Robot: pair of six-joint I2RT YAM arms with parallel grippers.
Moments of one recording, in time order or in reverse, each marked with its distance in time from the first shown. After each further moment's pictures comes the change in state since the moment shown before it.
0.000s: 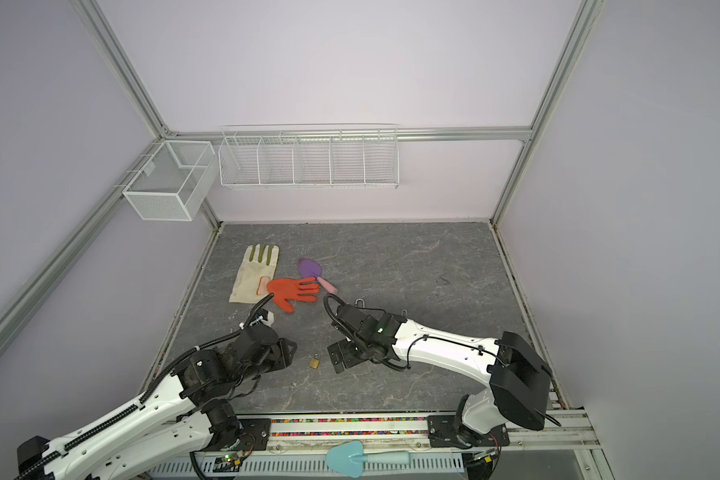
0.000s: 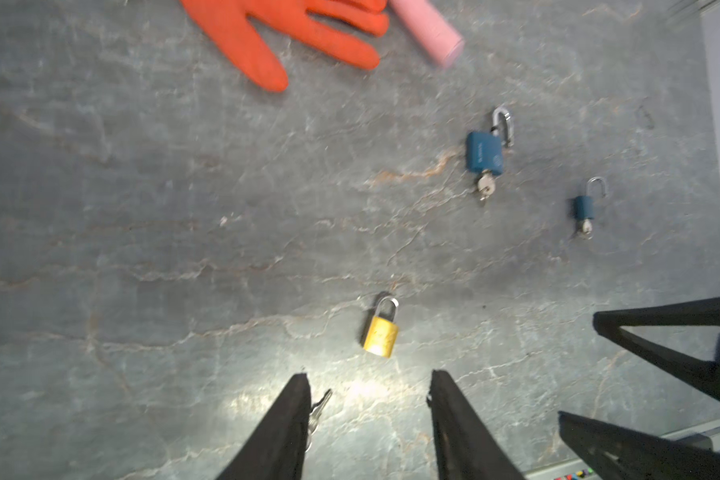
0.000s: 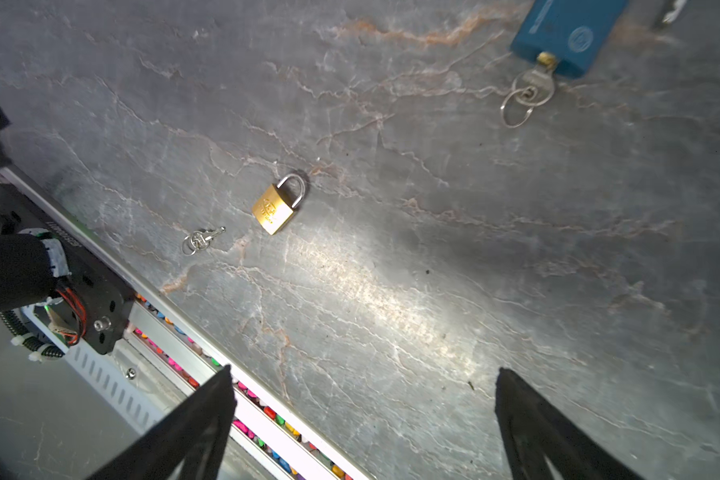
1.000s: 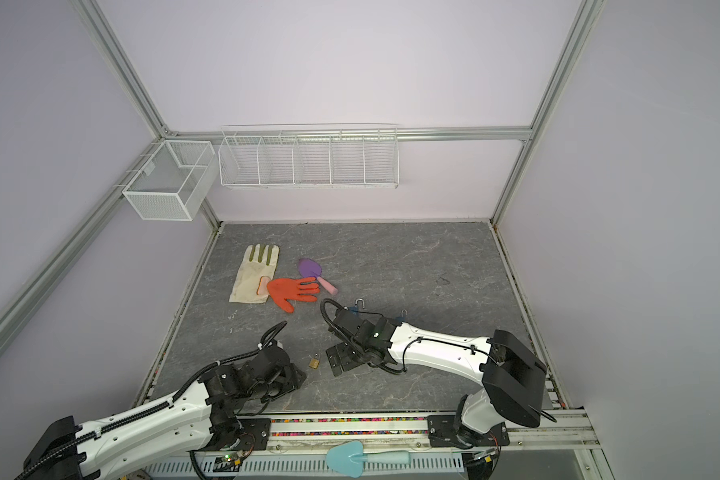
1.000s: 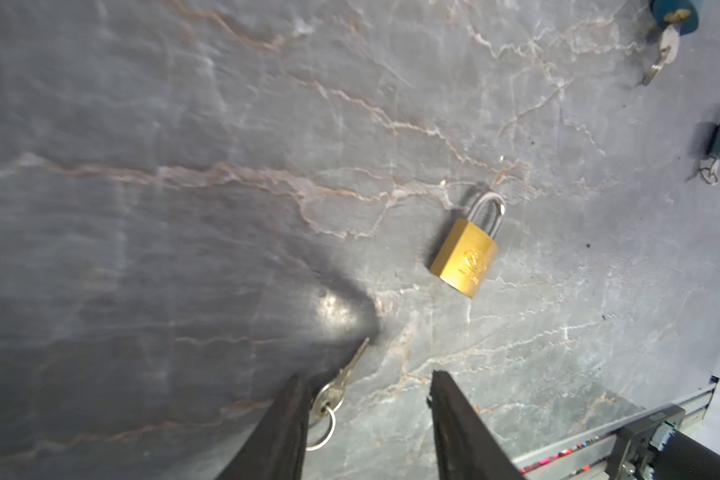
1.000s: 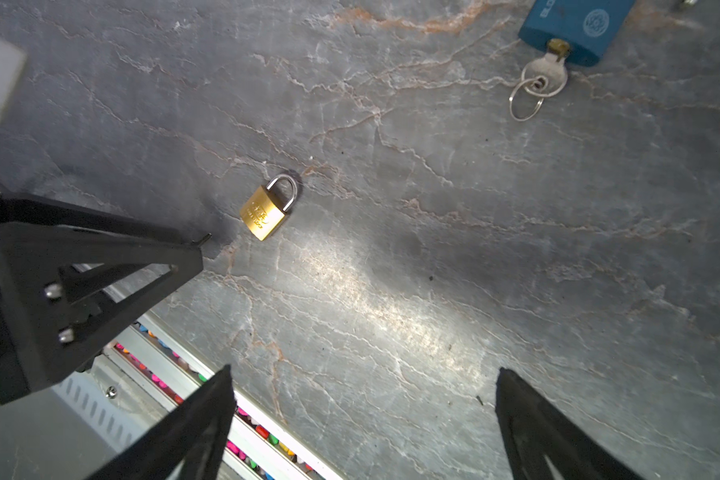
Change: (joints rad) left arm -0.072 0.055 -0.274 0.233 0.201 -0.280; right arm 0.016 0.013 -0.018 0.029 0.041 0.019
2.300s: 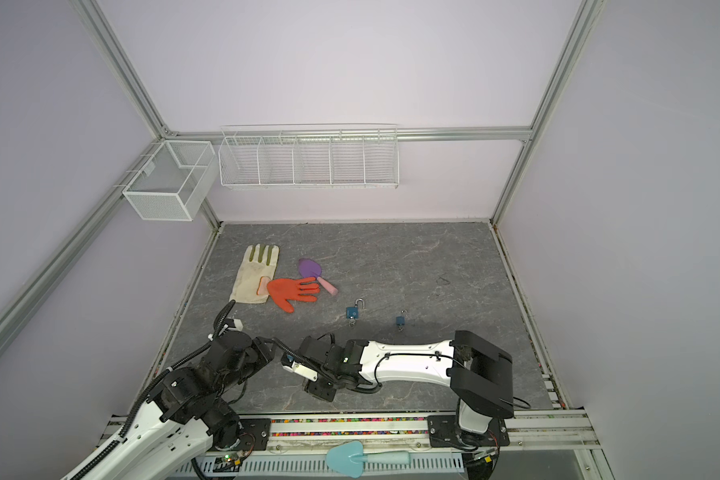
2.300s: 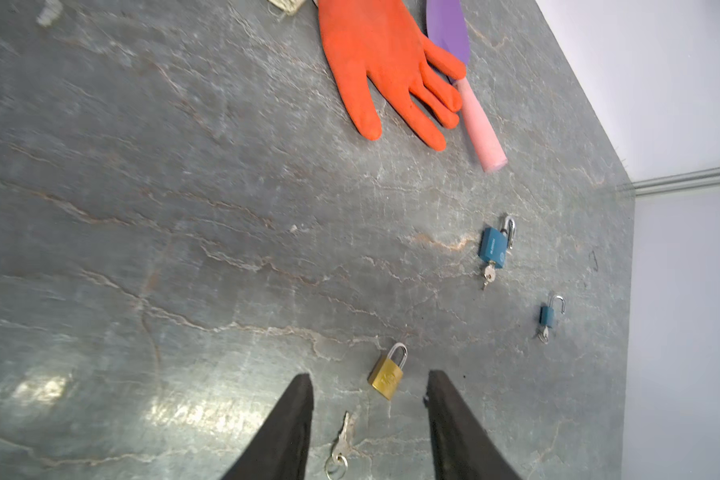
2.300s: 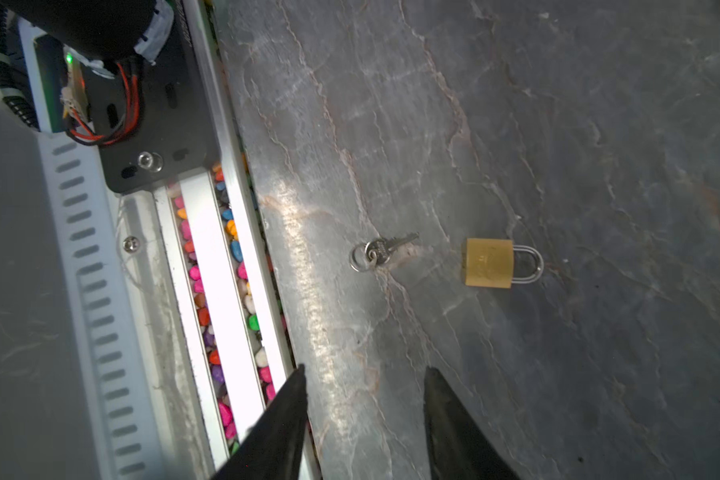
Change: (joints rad) left arm 0.315 -0.274 0.204 -0.250 -0.184 0.130; right arm 0.219 0.187 0.106 0.150 -0.073 -0.628
